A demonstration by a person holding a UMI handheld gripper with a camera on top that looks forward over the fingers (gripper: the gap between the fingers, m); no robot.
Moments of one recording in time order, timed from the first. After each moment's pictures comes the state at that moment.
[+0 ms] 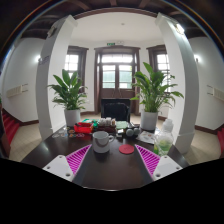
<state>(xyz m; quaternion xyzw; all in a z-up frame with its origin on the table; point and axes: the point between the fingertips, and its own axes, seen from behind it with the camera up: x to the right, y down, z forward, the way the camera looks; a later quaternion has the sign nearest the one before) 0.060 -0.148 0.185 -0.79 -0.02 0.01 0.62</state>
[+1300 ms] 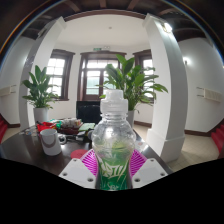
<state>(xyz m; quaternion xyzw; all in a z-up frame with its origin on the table) 0.245 -0.027 0.110 -0.76 0.03 -0.05 0.65</state>
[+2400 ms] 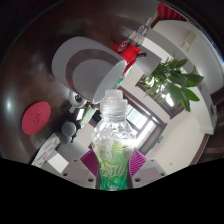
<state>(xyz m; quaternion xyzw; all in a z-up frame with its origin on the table) 0.099 0.155 0.174 -0.33 -0.63 -0.63 0.30</state>
